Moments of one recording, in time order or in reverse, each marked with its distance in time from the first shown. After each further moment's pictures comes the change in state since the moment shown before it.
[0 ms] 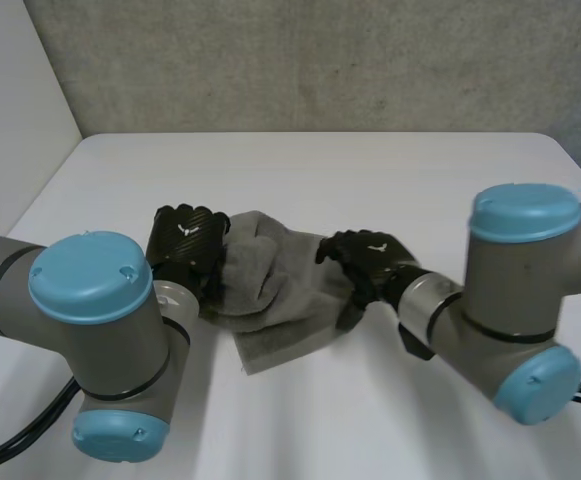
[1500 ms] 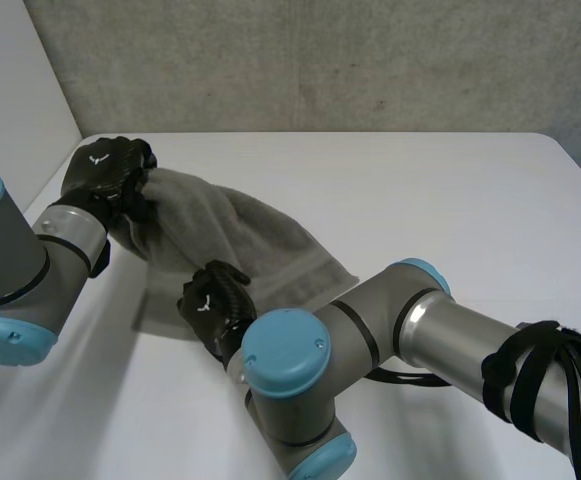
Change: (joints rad) left arm 0.371 0.097 0.027 0.016 0.380 -0.235; right arm 0.440 0.438 -0.411 -0.268 0.252 -0.774; left_hand 0.582 0.655 0.684 0.650 0.698; right_hand 0.777 0.720 0.768 0.782 0.811
